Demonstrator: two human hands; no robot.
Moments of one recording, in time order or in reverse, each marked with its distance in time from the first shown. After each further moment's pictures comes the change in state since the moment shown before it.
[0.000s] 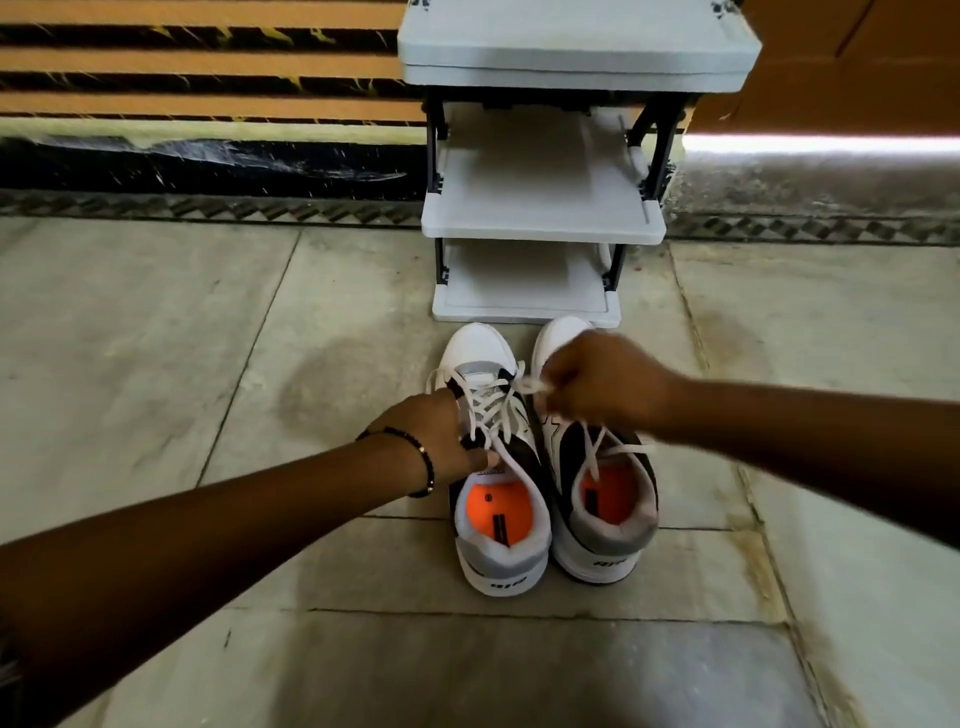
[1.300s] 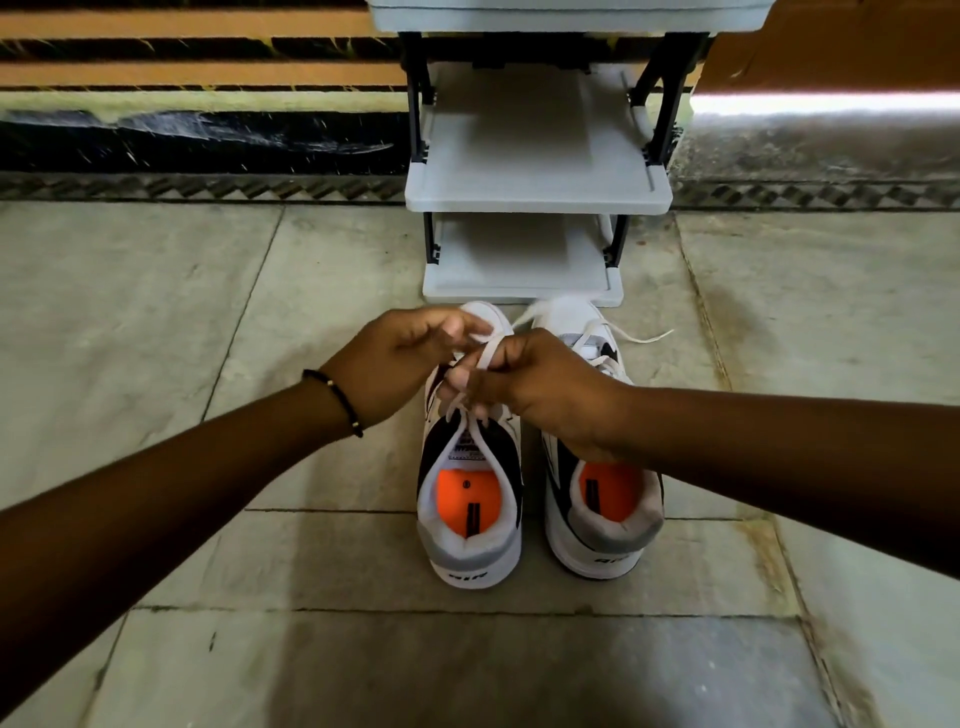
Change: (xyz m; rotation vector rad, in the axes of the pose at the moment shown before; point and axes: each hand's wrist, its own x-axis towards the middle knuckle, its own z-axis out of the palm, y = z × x) left_hand 0.016 -0.010 -0.034 -0.605 0.123 0.448; right_hand 0.021 -0.012 0.044 0.755 -0.038 -0.164
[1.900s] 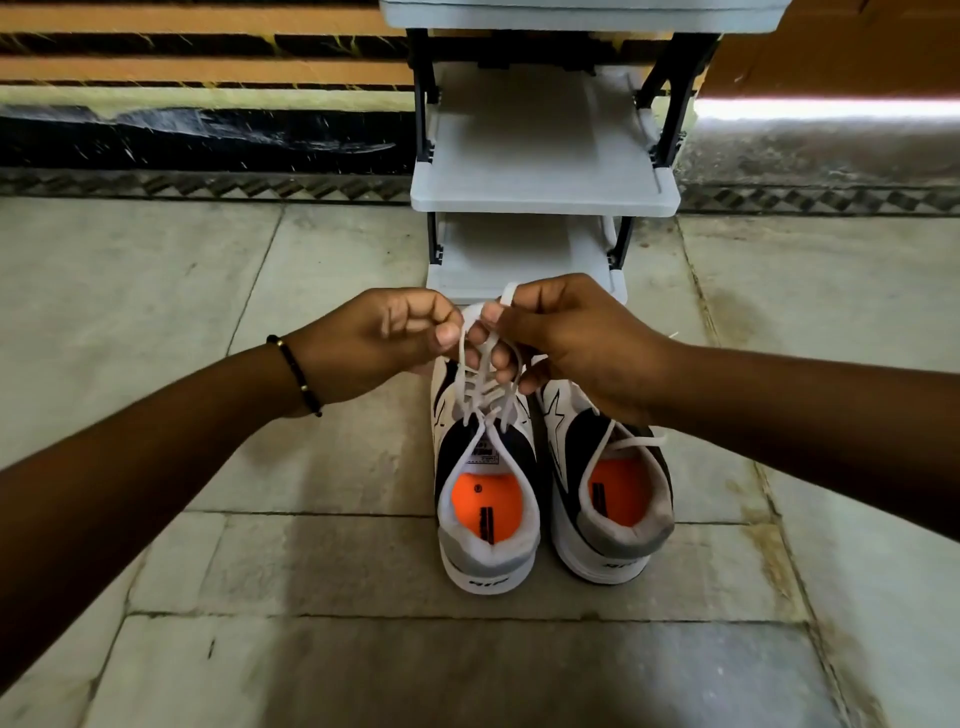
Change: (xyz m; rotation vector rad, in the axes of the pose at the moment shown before) left_hand 0.005 -0.010 -0.034 -0.080 -0.214 -0.016; right_hand 0.000 -0.031 -0.021 0.023 0.037 0.007
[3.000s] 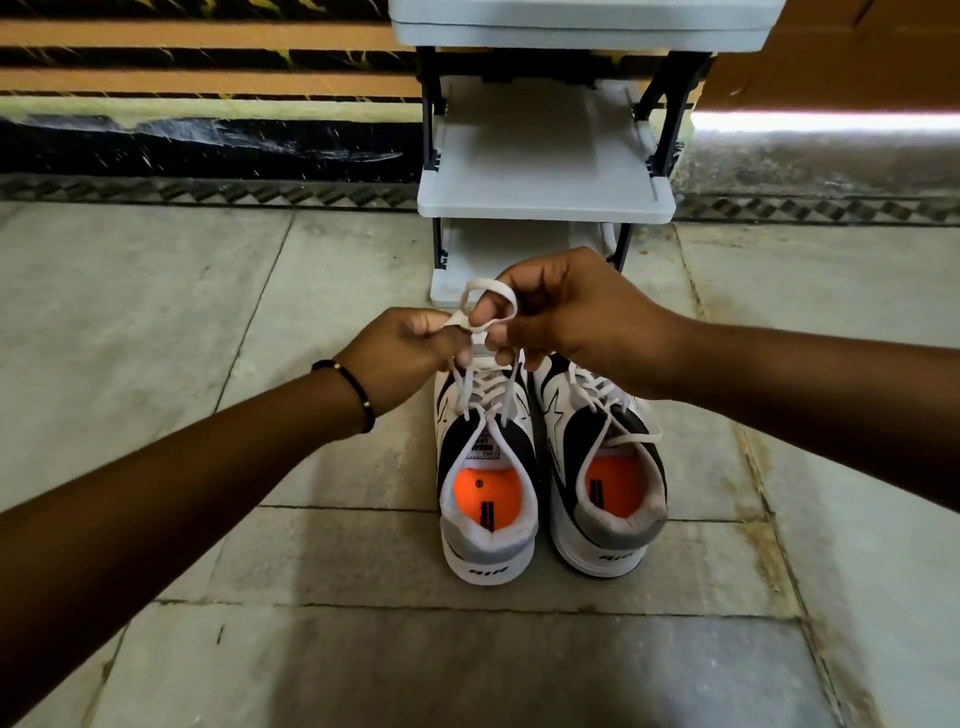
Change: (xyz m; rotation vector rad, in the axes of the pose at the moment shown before) left_hand -0.004 0.020 0.034 0.069 0.339 -0.190; right_hand -0.003 -0.015 -0.008 -0.142 -0.050 -0.162
